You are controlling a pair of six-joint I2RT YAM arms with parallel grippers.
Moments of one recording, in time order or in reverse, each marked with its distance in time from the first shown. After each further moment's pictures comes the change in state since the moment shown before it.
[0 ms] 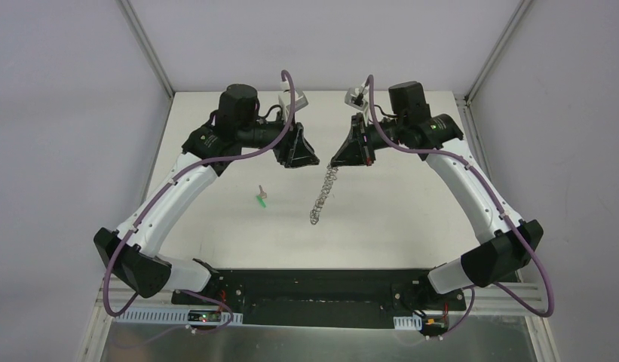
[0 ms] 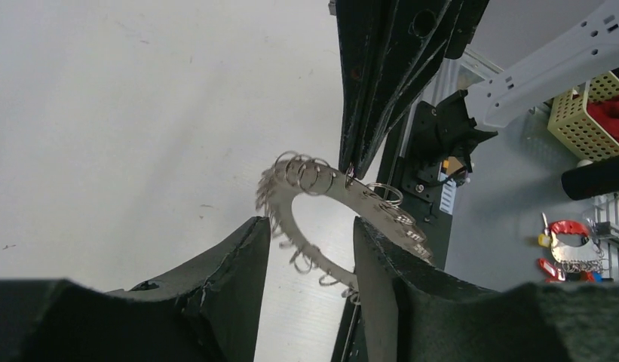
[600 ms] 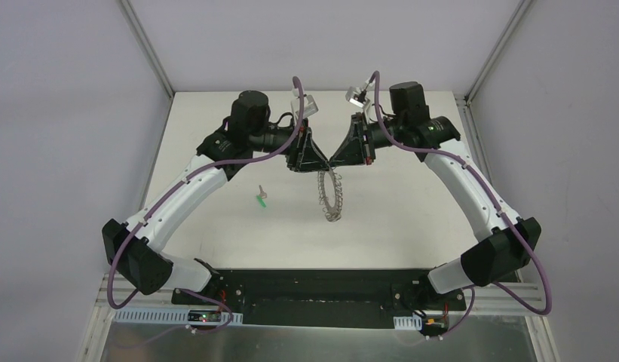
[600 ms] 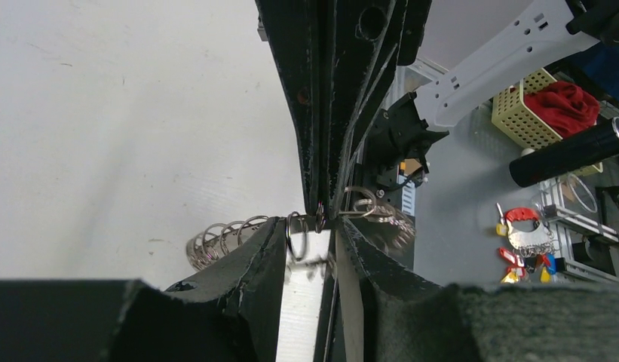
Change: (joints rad) left arm -0.052 0.021 -0.094 0.198 0.125 -0.100; right arm -0.011 0.002 -0.046 0.121 -0.142 0.116
